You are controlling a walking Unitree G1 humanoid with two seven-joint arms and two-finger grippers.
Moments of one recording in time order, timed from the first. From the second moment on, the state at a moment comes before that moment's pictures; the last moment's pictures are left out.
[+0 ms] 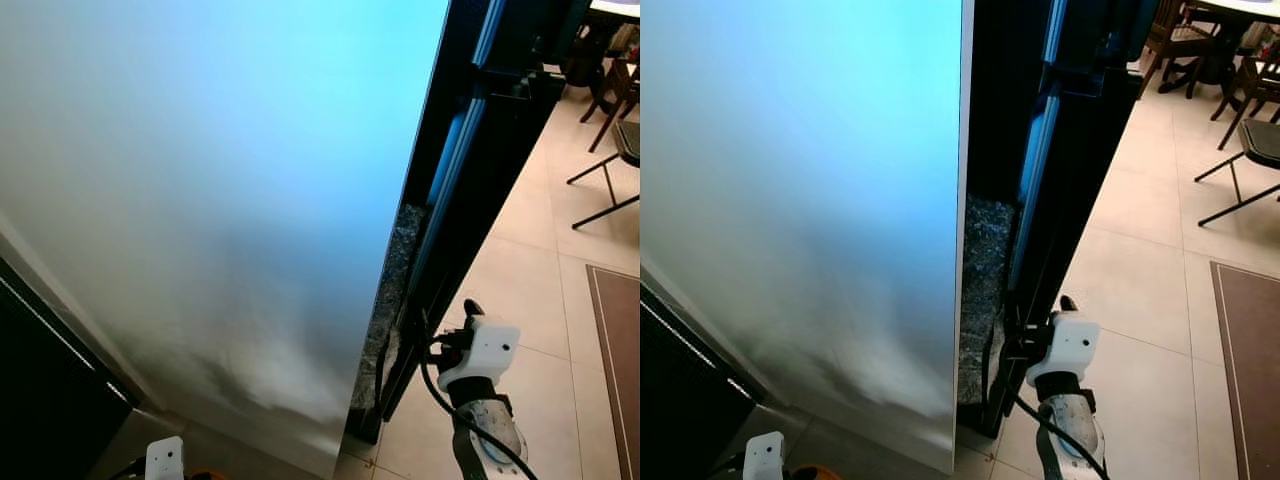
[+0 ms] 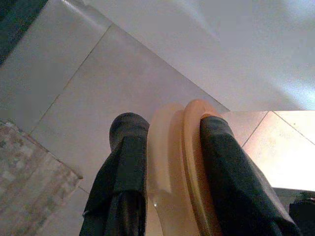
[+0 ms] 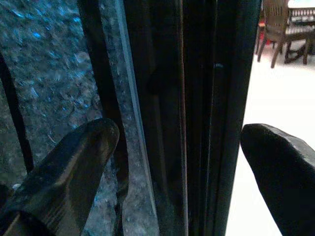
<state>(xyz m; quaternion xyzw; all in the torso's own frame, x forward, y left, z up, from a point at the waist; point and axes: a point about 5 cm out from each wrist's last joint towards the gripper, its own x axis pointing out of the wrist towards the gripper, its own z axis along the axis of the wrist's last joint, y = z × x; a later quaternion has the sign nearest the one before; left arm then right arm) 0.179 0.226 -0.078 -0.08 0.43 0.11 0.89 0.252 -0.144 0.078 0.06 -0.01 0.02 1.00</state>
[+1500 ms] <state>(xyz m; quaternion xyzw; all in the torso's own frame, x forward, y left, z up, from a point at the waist) 0.176 0.231 -0.078 -0.08 0.43 0.12 0.89 0.273 -0.152 0.103 0.06 -0.02 0.00 1.00</state>
